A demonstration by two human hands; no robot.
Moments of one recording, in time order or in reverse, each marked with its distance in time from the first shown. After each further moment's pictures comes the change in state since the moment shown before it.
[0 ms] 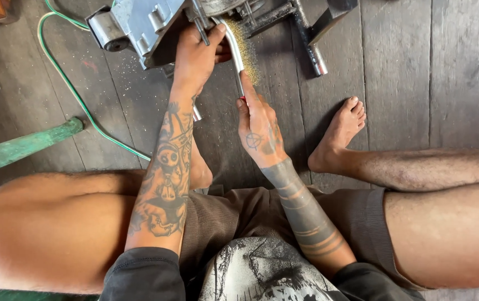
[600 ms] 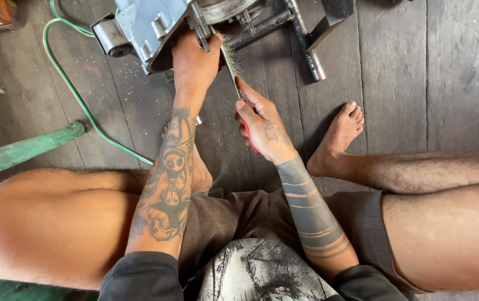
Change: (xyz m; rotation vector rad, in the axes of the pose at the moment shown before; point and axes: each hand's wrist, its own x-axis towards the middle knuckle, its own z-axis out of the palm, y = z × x) left_hand -0.006 0.017 0.002 0.638 0.264 0.011; right_hand 0.017 -0.030 -0.028 0.708 -0.253 0.403
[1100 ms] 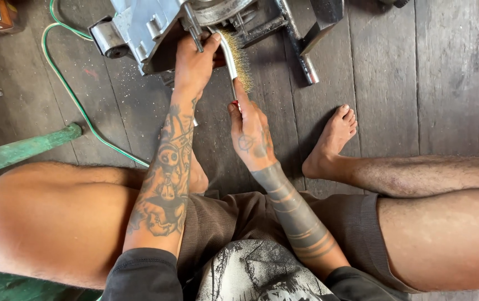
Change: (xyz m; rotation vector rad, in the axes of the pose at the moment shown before) left_hand -0.009 0.009 -0.001 -0.246 -0.133 -0.012; right_hand 0.000 0.035 0.009 -0.518 0.247 -0.375
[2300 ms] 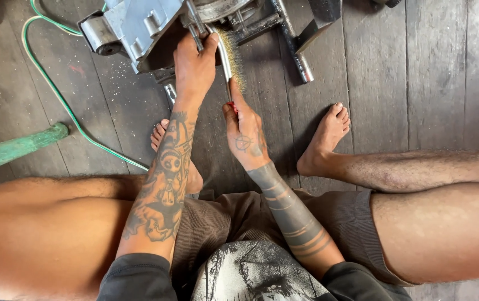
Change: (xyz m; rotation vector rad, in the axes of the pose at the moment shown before) left_hand -0.001 -0.017 0.011 0.007 0.134 0.179; right_hand -0.002 -0.002 0.009 0.006 -0.042 0.193
